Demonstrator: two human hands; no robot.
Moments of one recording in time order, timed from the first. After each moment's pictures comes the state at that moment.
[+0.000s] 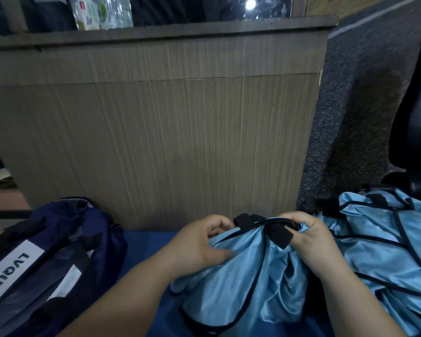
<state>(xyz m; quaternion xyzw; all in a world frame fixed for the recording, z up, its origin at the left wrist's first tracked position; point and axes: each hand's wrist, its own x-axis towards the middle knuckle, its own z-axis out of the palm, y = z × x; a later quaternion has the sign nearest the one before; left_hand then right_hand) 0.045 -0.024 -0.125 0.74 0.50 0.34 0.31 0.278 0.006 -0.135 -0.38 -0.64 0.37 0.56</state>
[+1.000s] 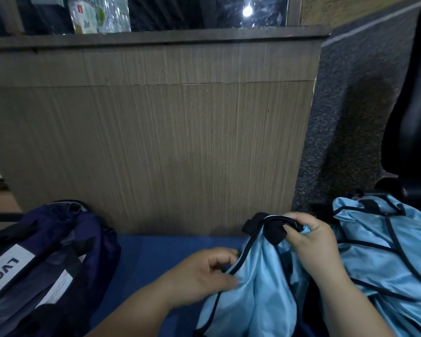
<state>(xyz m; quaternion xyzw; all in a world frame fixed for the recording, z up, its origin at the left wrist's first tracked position) 0.059 -0.037 -0.152 0.70 0.42 0.33 0.48 0.285 0.018 -0.144 -0.44 -0.61 0.27 0.60</state>
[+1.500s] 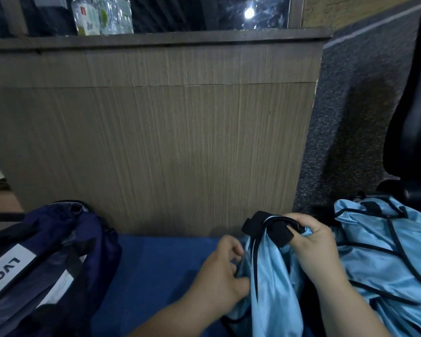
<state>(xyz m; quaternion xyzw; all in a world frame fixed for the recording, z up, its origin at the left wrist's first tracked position) 0.101 -0.039 -0.168 0.68 0.49 0.42 0.35 0.280 0.010 -0.139 -0.40 -0.59 0.31 0.63</state>
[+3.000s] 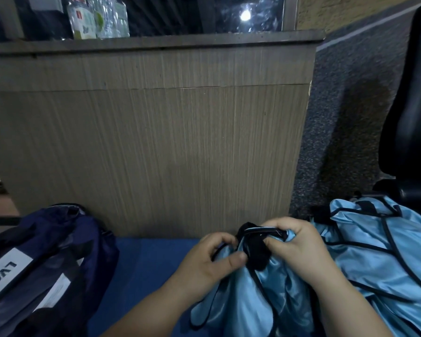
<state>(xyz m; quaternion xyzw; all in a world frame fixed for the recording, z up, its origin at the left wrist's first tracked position) 0.079 -0.032 -0.153 0.67 0.46 0.44 0.38 0.275 -0.014 -0.115 -0.40 -0.71 0.31 0.49</state>
